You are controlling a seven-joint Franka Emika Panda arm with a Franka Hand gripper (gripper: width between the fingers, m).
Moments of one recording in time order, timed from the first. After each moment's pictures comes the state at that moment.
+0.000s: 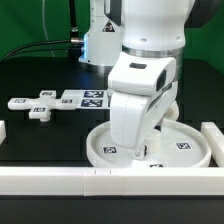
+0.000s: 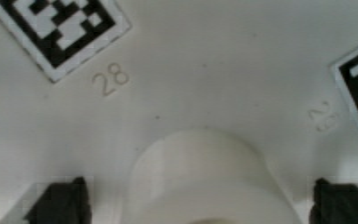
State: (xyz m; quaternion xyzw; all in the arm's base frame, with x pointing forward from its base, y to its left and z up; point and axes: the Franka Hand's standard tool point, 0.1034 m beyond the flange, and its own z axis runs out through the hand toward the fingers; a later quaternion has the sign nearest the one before) arm 0.566 0.036 0.009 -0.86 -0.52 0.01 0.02
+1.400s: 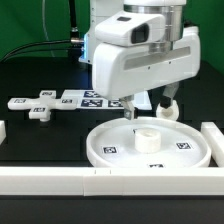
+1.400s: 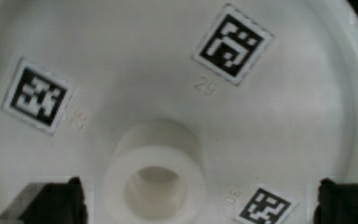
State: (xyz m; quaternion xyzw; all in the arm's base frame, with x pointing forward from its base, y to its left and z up) arm 0.531 0.046 0.056 -0.98 -0.21 0.00 0.01
